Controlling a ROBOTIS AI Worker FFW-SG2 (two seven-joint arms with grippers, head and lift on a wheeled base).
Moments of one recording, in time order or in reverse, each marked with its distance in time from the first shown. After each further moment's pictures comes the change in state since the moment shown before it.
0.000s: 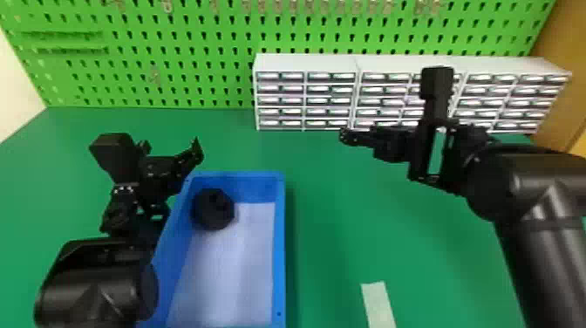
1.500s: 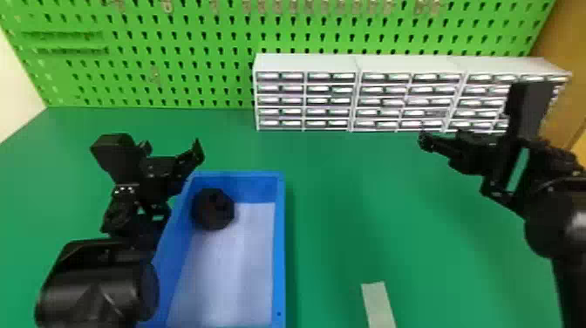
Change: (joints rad) left arm 0.002 0.000 -0.003 0.000 0.005 0.001 0.000; right arm 0.149 0.008 -0.234 -0.112 0.252 -0.131 -0.002
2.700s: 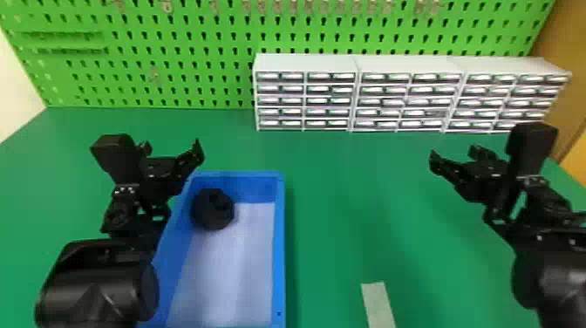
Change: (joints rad) left arm 0.001 0.000 0.001 0.000 0.001 0.000 0.000; right arm 0.130 0.037 -0.037 0.102 0.106 -0.399 -0.023
